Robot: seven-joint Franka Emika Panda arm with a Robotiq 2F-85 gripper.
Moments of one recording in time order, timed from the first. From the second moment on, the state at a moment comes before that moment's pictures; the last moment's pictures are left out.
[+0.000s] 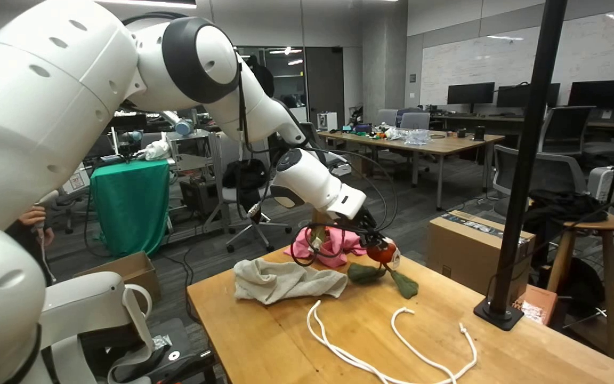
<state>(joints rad) 0.58 0.81 -0.08 -1.70 1.73 3.63 -0.56</state>
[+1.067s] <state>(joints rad) 0.38 0.97 0.05 -1.41 1.87 3.75 -0.85</state>
